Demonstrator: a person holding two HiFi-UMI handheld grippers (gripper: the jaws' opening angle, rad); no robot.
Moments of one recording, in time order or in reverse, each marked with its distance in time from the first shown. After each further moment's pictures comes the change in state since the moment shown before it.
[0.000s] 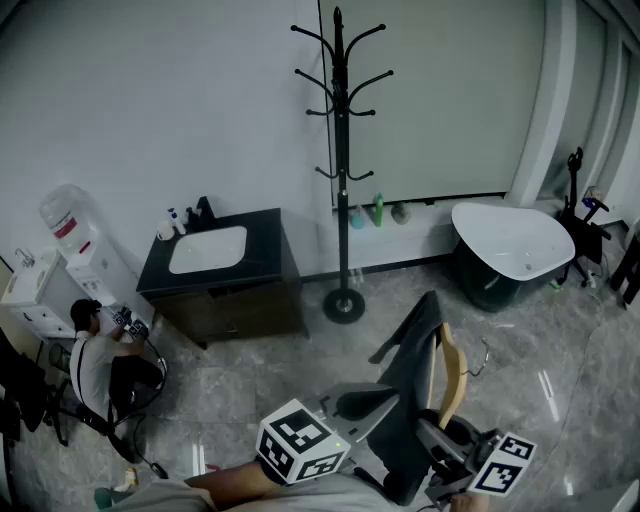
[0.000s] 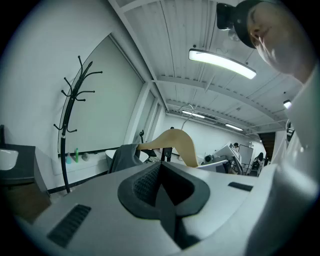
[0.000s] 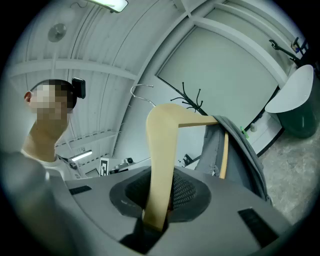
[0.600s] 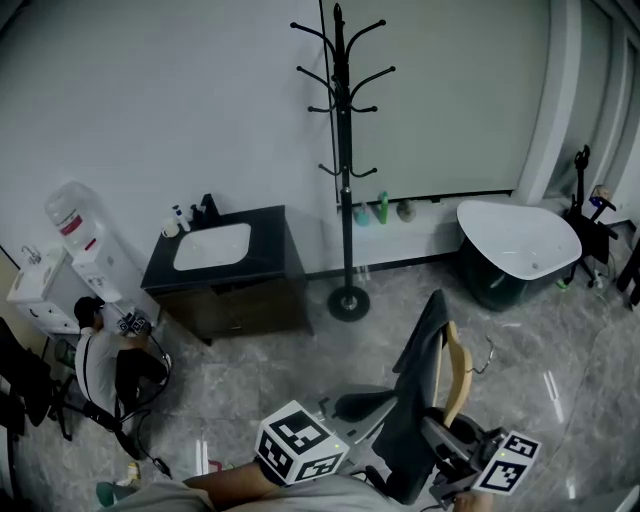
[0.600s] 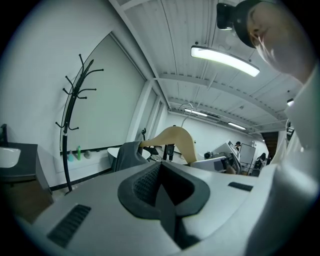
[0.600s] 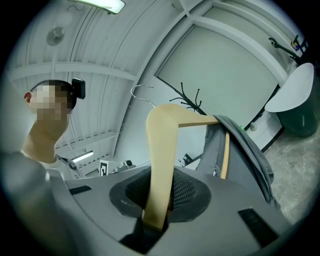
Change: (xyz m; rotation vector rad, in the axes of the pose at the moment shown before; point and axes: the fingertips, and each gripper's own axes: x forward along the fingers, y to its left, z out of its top) left arm 0.011 -0.001 -0.006 -0.009 0.020 0.025; right arm -0.012 -0.014 0.010 0.011 0.007 0.011
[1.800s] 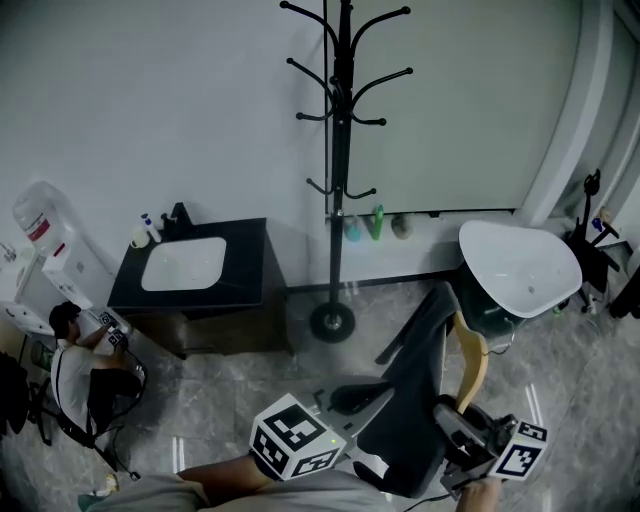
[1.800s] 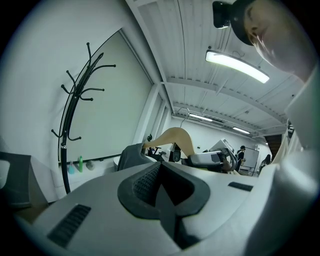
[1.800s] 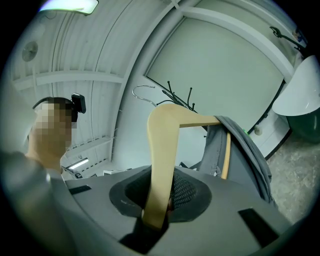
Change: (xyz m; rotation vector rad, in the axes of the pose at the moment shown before) left arm 0.098 0.200 0.086 -0.003 -0.061 0.008; right arm 0.126 -0.153 0.147 0.036 0.007 0.013
